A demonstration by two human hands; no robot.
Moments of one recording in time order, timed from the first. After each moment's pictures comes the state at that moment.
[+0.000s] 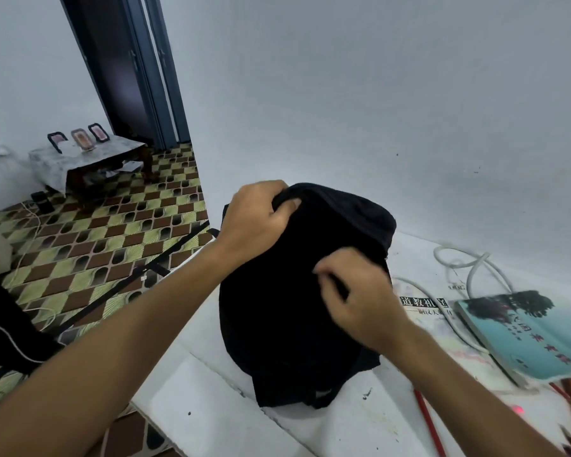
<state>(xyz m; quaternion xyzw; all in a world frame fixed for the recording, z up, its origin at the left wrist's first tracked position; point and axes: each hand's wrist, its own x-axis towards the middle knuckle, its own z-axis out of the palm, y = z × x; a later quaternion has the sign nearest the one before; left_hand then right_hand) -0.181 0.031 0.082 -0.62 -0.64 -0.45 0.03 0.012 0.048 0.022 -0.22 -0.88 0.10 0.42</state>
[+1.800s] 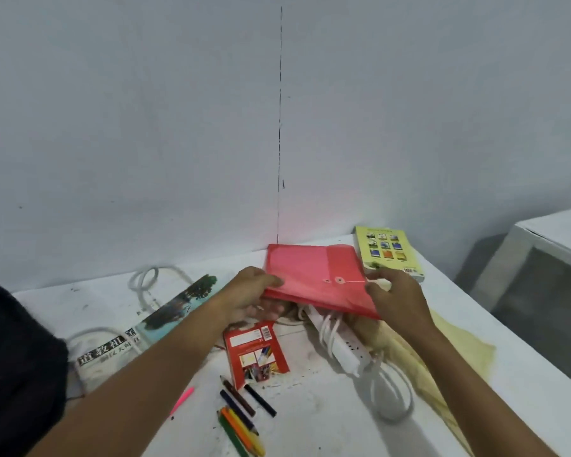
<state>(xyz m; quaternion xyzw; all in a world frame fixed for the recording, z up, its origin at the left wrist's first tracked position) 0.286 0.128 0.019 -0.54 -0.46 -0.21 -0.67 0.502 -0.007 0.029 -0.80 -0.43 0.10 0.39</state>
